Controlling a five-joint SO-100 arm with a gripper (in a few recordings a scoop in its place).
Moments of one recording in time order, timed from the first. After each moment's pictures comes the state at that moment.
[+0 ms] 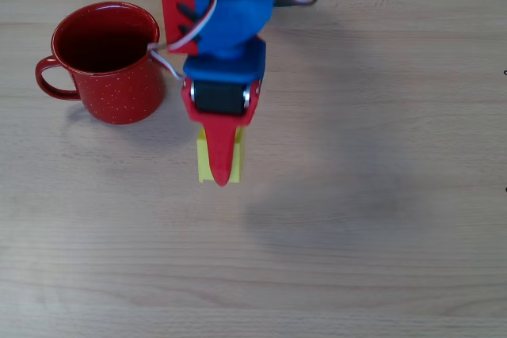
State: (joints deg) arm 1.1 67.9 59.7 74.4 7.3
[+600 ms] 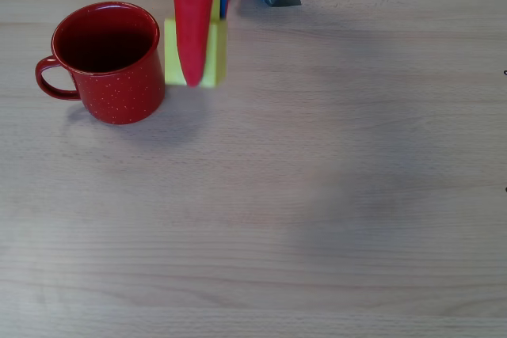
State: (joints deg) arm 3.6 91.1 63.5 78.6 6.6
